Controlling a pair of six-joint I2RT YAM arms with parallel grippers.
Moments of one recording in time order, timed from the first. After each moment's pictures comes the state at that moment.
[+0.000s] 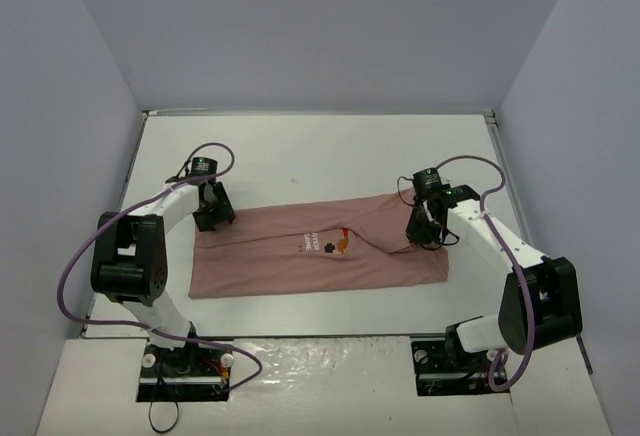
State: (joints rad) left arm -0.09 1.69 1.05 -0.53 -0.06 -0.53; right arm 0.28 1.38 0.92 -0.76 0.11 0.62
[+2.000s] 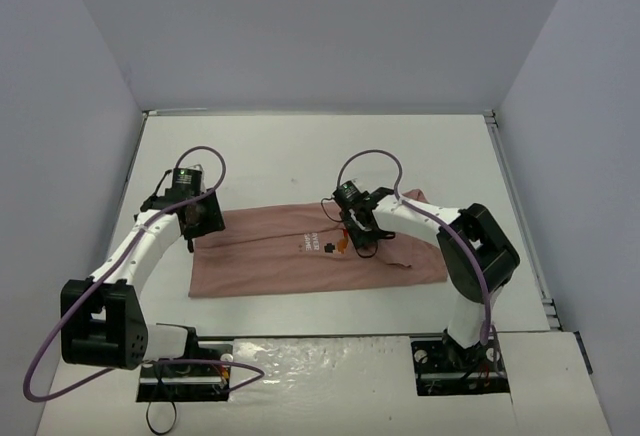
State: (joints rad) left arm -0.09 1.31 0.90 -0.64 -0.03 -0.39; right arm 0.68 1.78 1.09 -0.60 0.33 0.23
